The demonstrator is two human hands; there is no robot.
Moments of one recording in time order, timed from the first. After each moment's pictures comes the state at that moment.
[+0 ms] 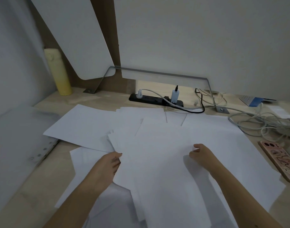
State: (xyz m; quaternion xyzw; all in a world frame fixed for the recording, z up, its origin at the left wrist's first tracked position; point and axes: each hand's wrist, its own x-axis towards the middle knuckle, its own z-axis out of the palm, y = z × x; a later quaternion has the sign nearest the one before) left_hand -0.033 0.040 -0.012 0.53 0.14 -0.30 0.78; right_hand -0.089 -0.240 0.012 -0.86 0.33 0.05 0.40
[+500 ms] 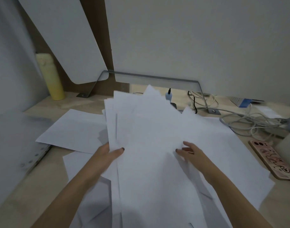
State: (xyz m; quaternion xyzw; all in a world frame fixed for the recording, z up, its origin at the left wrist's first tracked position) left_hand -0.031 0.031 0.028 0.73 -0.07 -0.20 0.65; right_hand -0.107 -0.234 0.022 -0.80 0.26 0.01 0.54
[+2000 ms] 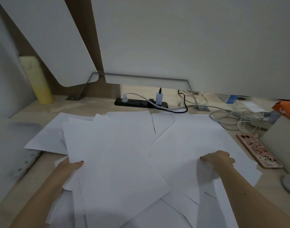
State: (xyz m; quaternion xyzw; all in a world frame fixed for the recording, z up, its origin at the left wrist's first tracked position) left_hand 0.018 0.108 -0.033 0.73 0.13 -0.18 0.65; right_hand -0.113 -0.304 0.004 -0.73 0.62 0.03 0.30
